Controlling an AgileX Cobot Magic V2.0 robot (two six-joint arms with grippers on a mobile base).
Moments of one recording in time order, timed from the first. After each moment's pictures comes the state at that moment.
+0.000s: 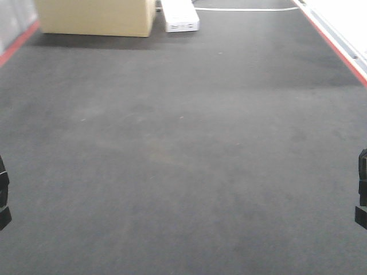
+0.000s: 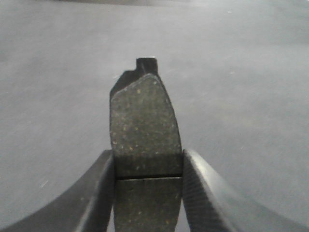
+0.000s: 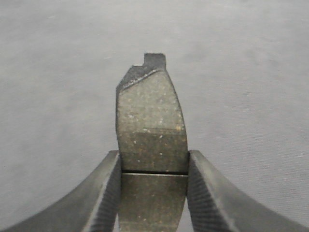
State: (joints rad) left arm -0.12 0.67 -0.39 -0.14 0.19 0.01; right arm -0.08 0.71 -0.55 0.22 0.54 -0.29
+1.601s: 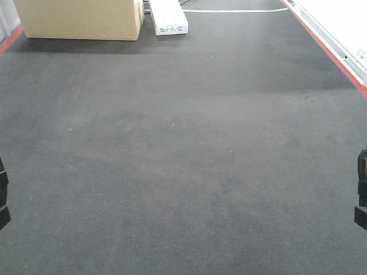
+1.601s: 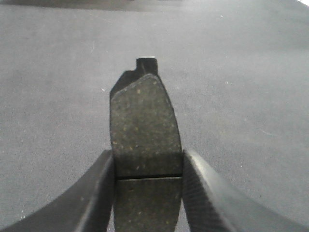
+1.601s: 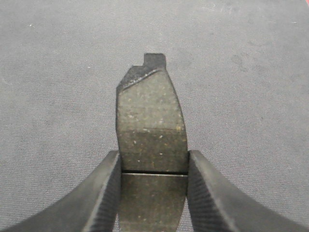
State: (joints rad) left arm -0.12 0.67 -0.39 -0.15 0.22 0.01; right arm -0.08 0.71 -0.55 0.22 0.54 -0.29
